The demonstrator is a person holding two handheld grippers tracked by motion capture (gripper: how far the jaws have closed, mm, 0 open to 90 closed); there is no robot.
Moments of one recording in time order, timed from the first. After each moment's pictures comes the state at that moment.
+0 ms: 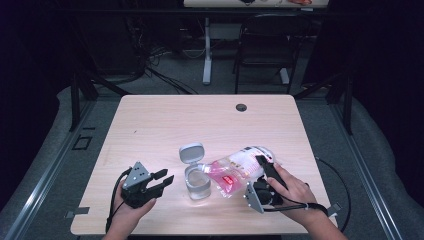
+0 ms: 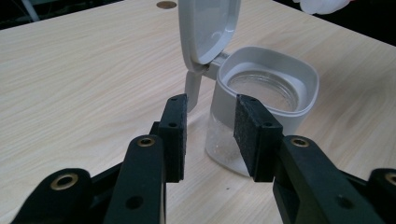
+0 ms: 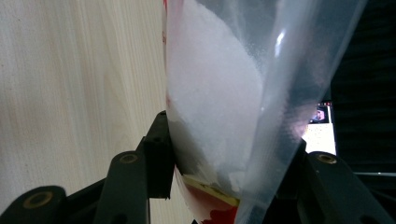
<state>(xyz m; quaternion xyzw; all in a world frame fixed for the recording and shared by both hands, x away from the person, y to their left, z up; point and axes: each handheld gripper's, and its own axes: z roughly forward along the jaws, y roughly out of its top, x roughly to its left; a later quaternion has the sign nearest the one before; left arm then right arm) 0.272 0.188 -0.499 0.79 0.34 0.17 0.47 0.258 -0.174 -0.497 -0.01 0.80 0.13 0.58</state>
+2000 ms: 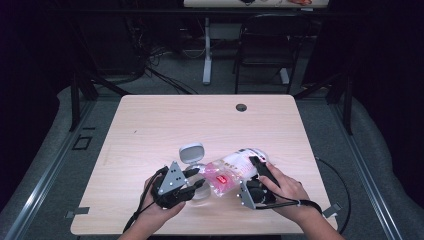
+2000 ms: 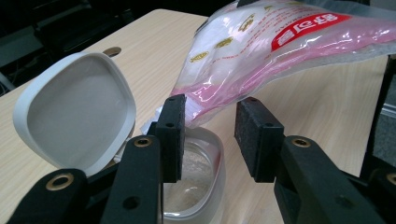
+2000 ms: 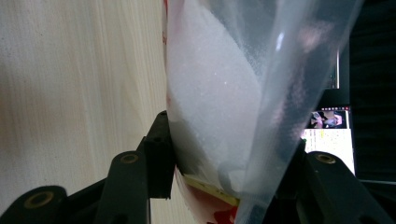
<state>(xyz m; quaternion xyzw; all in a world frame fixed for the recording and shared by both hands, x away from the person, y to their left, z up) 0.260 0.109 -0.469 0.83 0.22 0.20 0.47 0.265 -0.159 -0.502 -0.01 0.82 0.13 0.56</state>
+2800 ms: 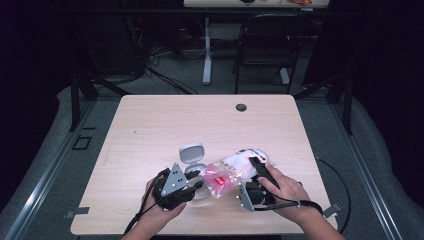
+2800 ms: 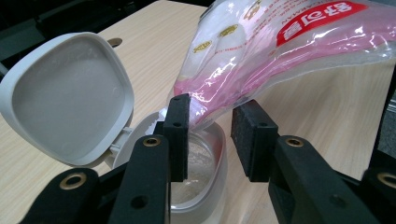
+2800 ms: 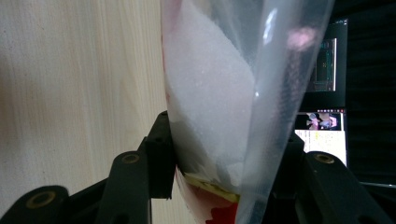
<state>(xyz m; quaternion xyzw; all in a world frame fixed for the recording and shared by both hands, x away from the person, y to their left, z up) 0.261 0.107 -0.478 0.83 0.24 0.20 0.46 0.262 -0.158 -0.499 -0.02 0.82 0.11 0.56</state>
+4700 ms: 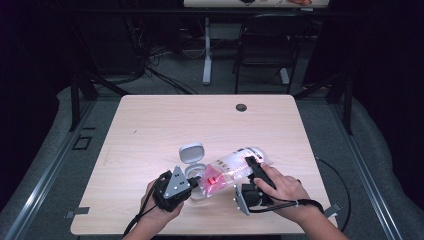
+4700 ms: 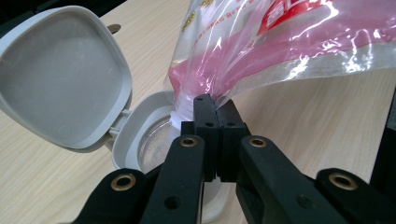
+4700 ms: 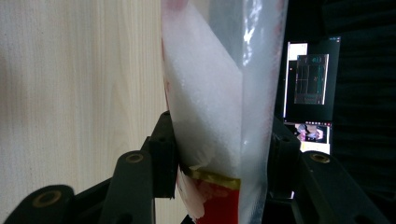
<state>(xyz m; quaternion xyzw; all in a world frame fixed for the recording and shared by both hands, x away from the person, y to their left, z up) 0.260 0.108 -0.485 0.85 0.23 0.20 0.43 0.254 -0.147 -0.485 -0.06 0.82 0.08 0.57</state>
